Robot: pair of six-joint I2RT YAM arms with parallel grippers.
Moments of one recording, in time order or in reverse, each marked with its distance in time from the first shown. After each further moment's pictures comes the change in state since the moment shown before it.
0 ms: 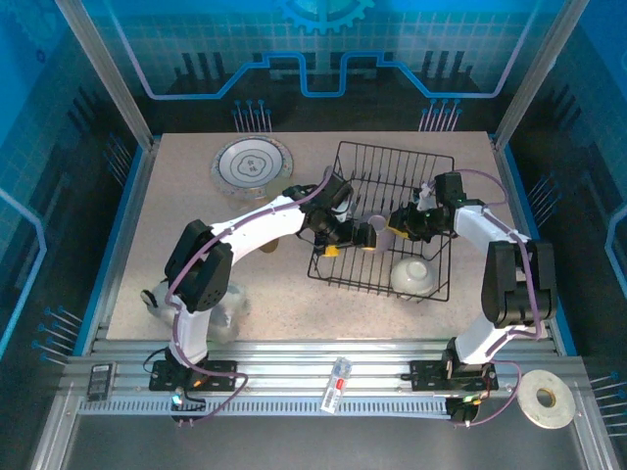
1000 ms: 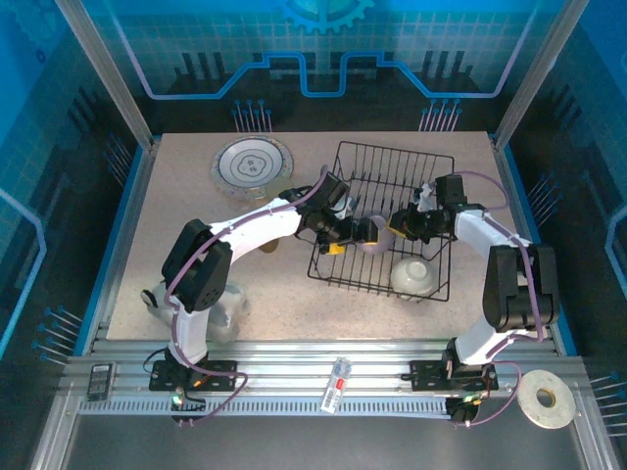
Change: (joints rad) left arm 0.021 -0.012 -0.071 0.157 0.059 -0.047; right arm 0.000 -0.032 -0.045 0.060 -0.015 0.032
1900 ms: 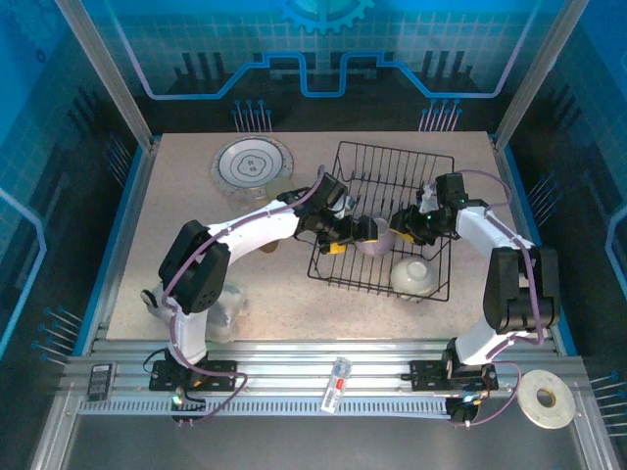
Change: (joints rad) left arm 0.000 -0.020 -0.040 0.068 -0.004 -0.045; right arm 0.000 -0.017 0.047 -0.145 0.084 -0.045
